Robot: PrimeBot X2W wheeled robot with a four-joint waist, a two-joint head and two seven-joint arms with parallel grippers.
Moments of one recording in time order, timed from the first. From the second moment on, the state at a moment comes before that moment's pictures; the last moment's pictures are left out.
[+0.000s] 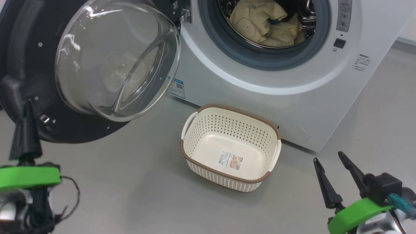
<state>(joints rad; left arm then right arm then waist) -0.16 0.31 -0.04 -0.10 -0.89 -0.07 -0.21 0.14 -0.04 -0.03 -0.05 0.05 0.13 -0.05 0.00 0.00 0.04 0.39</state>
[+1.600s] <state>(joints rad) -0.57 0.52 0.24 0.54 -1.58 -0.12 0.03 0.09 -0.12 -0.01 -0.19 0.04 0.13 0.06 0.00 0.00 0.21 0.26</state>
